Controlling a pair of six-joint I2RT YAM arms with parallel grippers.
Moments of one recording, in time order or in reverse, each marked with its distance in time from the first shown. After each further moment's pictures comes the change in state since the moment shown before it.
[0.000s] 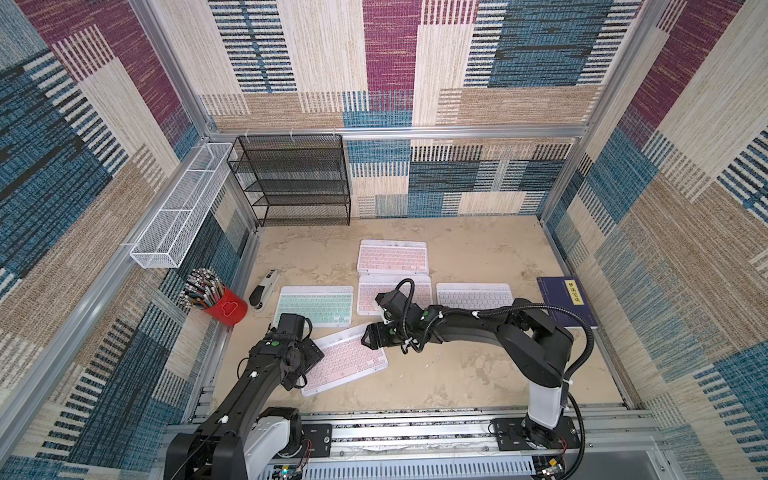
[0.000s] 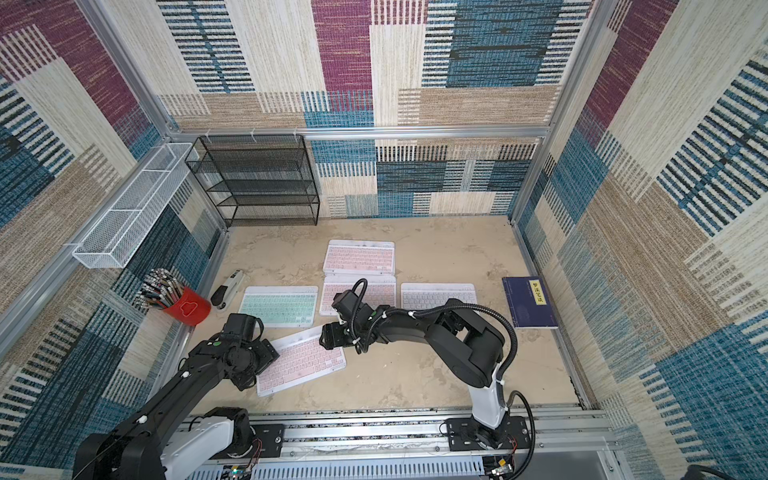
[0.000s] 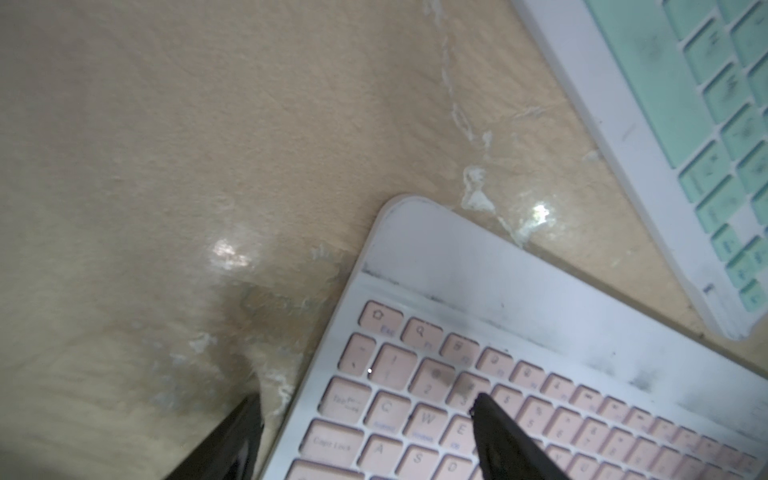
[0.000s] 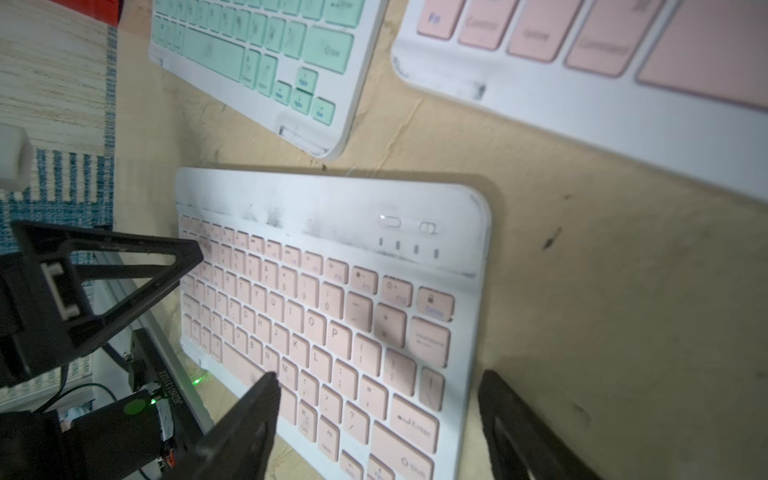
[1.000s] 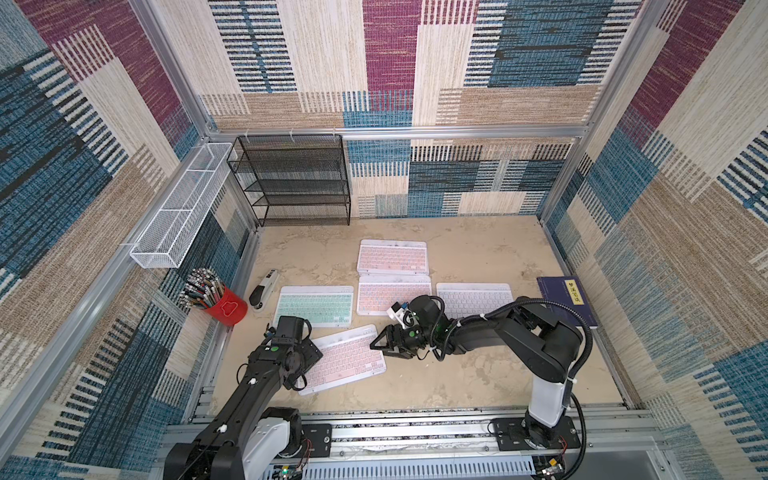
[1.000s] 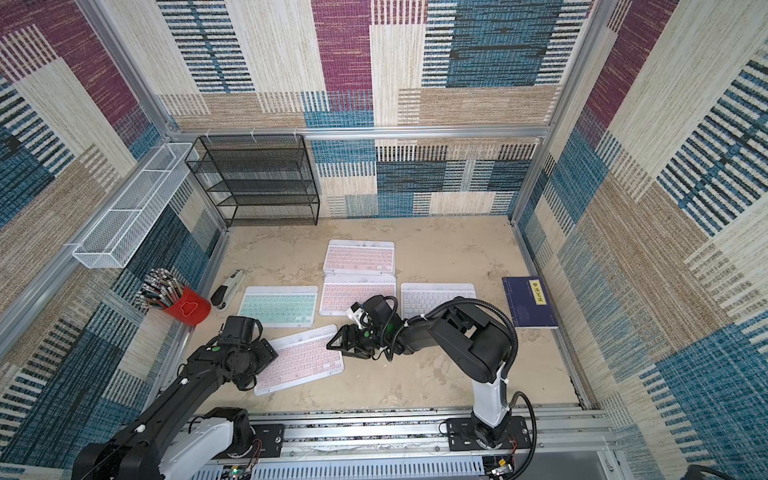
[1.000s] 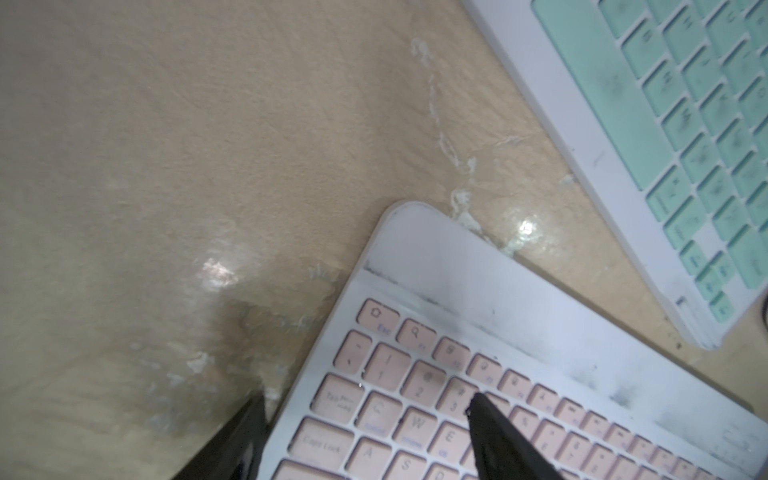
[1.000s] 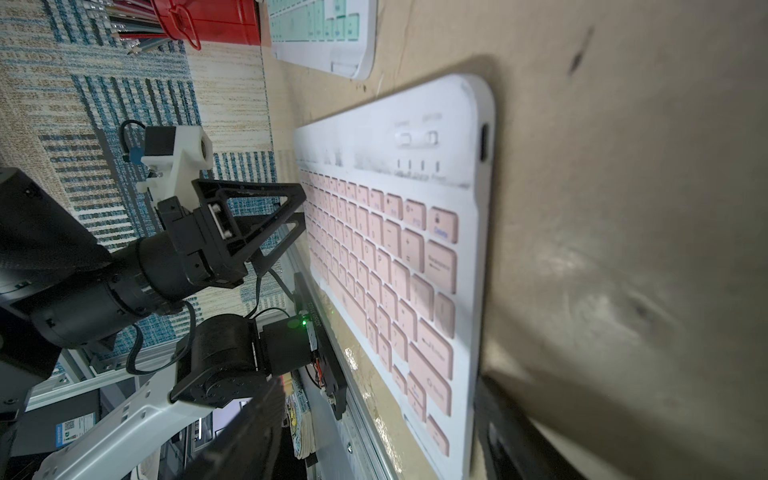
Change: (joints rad) left arm 0.000 -0.033 -0.041 0.060 -0.018 -0.012; right arm -0.120 -0.023 -0.313 0.534 -0.418 0.317
